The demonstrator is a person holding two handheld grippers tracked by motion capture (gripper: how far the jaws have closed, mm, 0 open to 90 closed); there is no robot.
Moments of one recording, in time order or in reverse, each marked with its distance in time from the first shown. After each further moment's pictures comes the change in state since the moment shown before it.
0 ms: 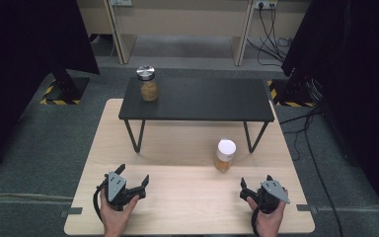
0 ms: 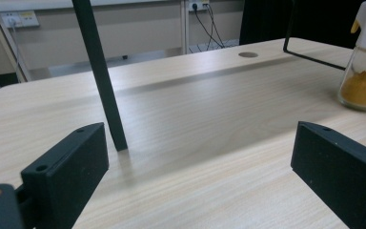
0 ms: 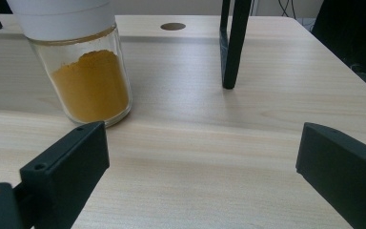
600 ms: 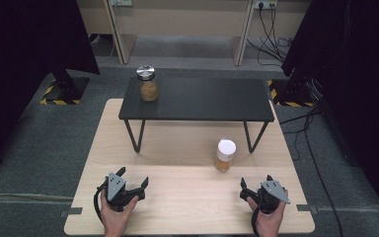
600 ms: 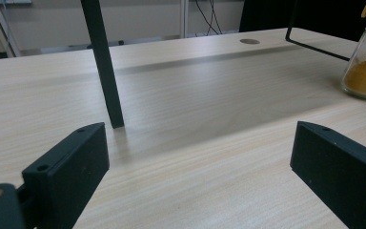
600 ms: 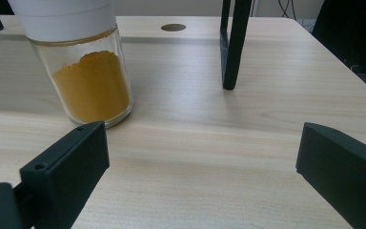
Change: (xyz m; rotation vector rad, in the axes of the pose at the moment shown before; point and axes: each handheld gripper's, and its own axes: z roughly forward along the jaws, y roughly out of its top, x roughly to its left) left arm 0.006 -0.008 0.004 0.045 -0.016 -0.046; right arm 0.000 -0.001 0.000 -0.005 0.000 -0.001
